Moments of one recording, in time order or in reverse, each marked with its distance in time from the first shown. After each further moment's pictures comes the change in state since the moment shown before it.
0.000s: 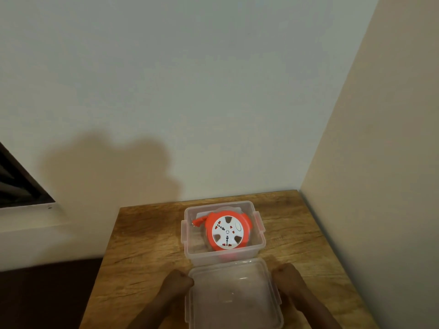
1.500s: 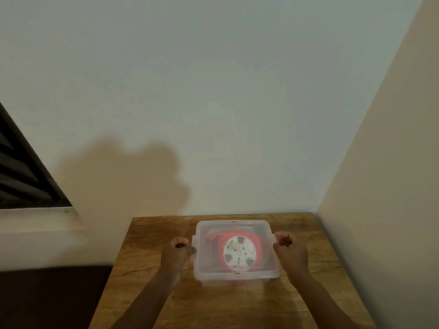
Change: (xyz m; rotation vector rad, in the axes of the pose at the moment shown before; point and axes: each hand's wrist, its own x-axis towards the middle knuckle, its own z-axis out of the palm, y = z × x) left_hand 0.026 0.059 -0.054 -0.620 0.257 0.294; right_hand 0.056 -0.085 -0.016 0.441 0.430 -0.338
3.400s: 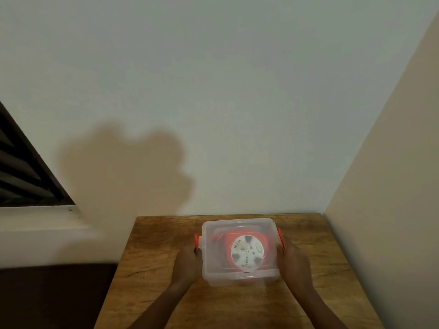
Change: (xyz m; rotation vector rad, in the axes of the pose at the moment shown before) left_hand 0.004 -0.018 0.014 0.429 -0.036 0.249; right_hand -0.007 0.008 0.014 -0.521 -0.056 -0.343
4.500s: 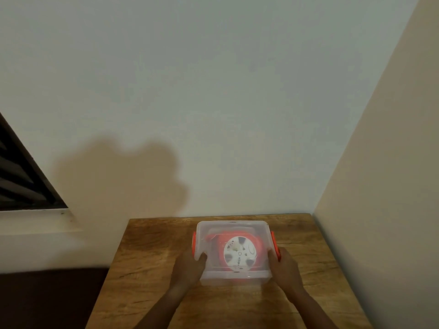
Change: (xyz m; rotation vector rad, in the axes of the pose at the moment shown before) left_hand -0.017 0.010 0.016 0.064 -0.041 -0.043; right_hand -0.013 0.020 0.005 0.300 -0.156 0.257
